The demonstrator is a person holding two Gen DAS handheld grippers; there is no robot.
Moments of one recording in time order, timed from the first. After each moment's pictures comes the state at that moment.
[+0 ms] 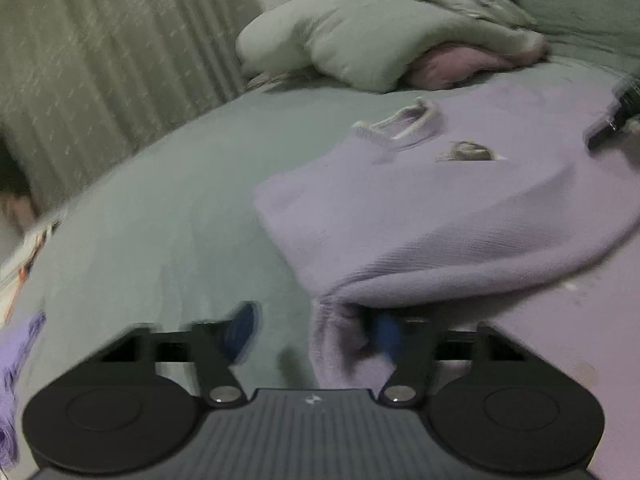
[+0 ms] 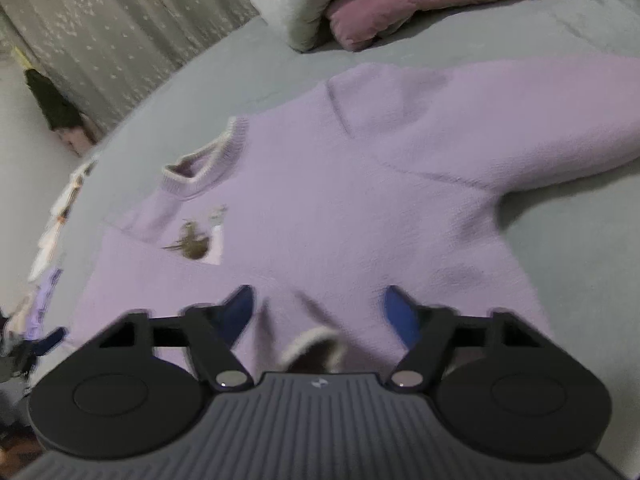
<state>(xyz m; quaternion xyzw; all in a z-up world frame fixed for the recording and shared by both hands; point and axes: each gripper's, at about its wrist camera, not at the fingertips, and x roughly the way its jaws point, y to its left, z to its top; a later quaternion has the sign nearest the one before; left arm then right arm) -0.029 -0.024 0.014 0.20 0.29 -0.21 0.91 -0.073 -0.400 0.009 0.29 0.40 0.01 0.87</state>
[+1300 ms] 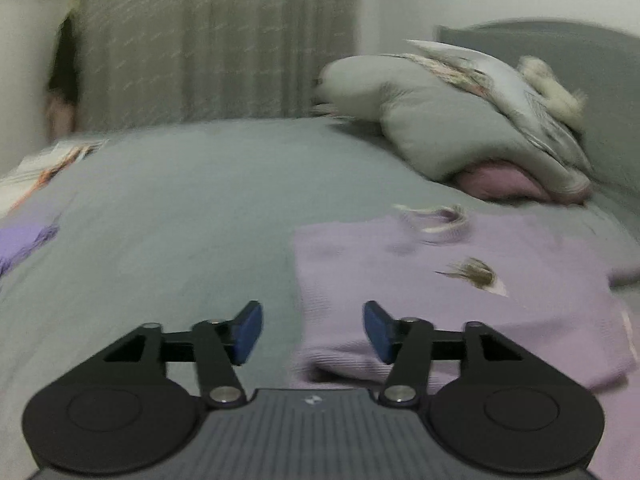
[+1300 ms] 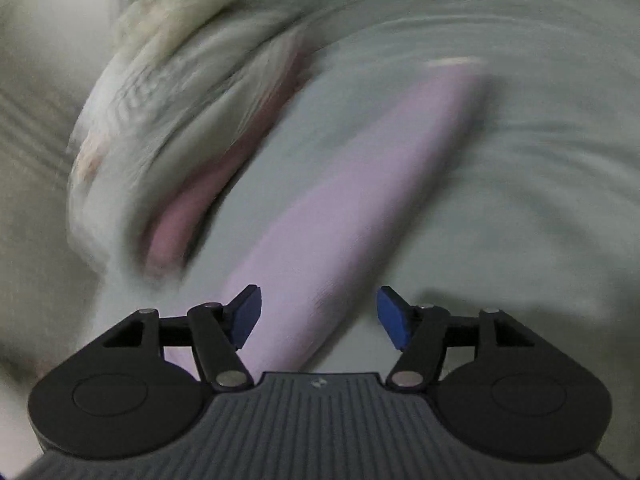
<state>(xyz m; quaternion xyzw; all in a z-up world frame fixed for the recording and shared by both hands) -0.061 -0.019 0.055 0.06 0.25 -0.17 0.95 -0.190 -0.628 0.019 0.55 0.13 -0.35 0.75</state>
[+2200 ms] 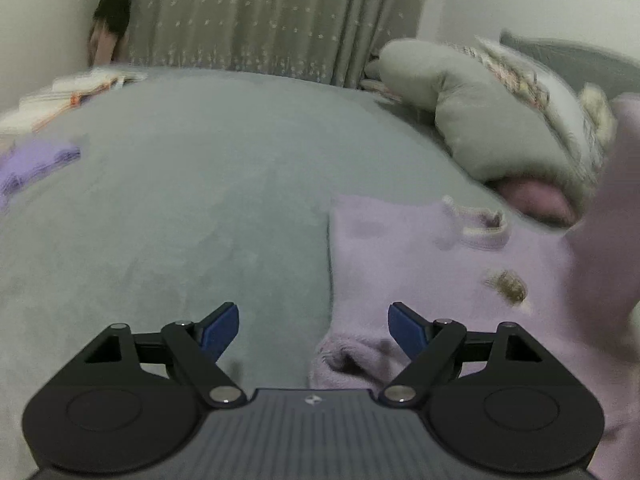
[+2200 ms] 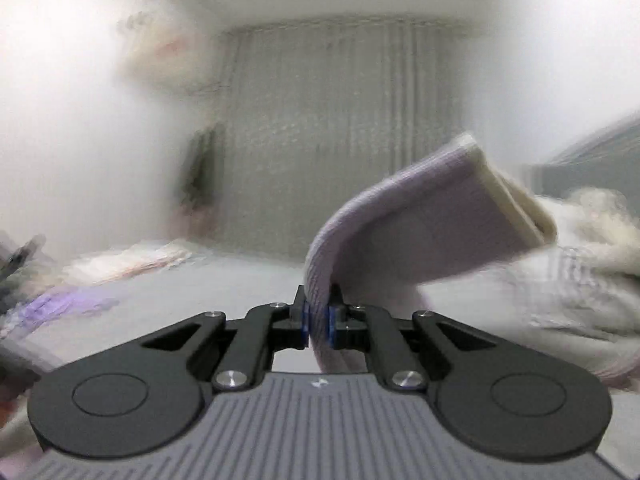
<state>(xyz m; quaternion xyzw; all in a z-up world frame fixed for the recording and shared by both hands) -0.027 0.038 0.052 -0.12 0.33 -0.11 0.93 -0.142 -0.269 0.136 -0.11 0.07 0.19 0.97</state>
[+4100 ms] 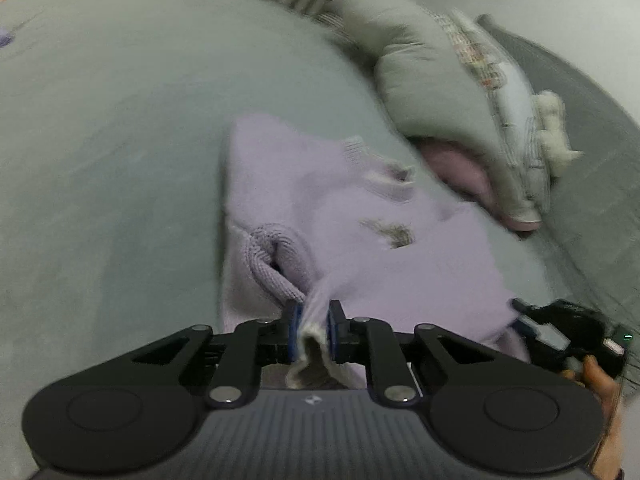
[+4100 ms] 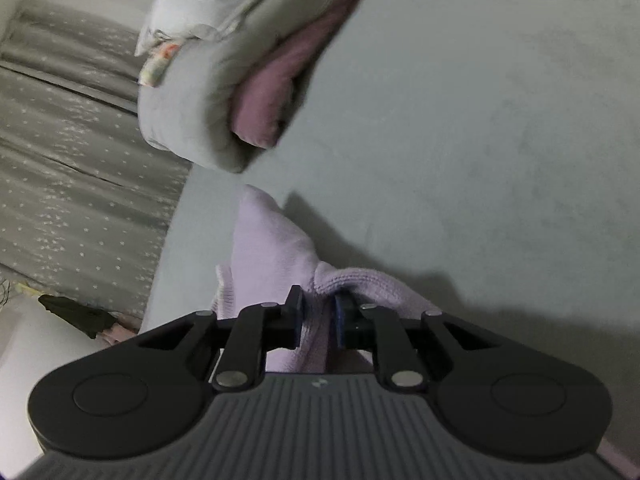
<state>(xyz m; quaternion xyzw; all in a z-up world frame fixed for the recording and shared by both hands) -0.033 0.015 0.046 -0.19 0.44 -0.20 0.85 -0.108 -0.457 0.003 0.53 0.25 -0.12 0.80</state>
